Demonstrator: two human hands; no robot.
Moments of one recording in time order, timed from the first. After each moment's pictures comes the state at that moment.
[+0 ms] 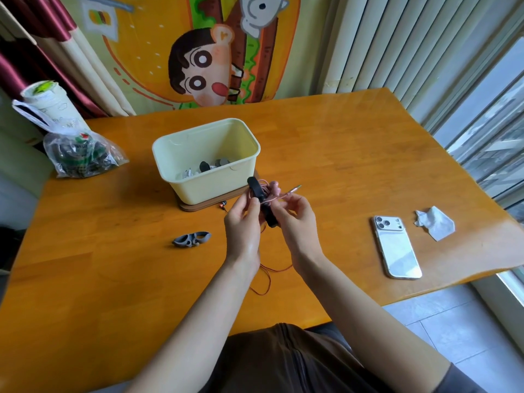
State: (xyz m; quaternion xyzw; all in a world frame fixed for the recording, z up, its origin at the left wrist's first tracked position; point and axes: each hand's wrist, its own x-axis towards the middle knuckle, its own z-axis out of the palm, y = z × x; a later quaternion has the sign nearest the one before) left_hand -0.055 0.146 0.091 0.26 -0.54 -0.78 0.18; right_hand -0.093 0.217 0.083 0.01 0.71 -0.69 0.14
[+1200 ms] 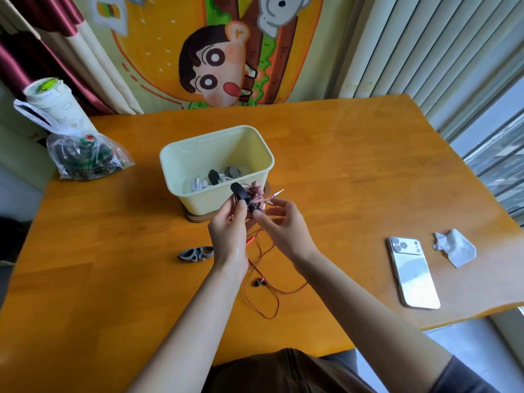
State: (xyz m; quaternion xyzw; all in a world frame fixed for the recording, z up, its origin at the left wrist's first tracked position) left_hand -0.085 0.094 0.079 0.35 -0.49 -0.77 0.23; right_hand -0.135 0.176 0.076 -0.08 0.79 -0.56 0.22
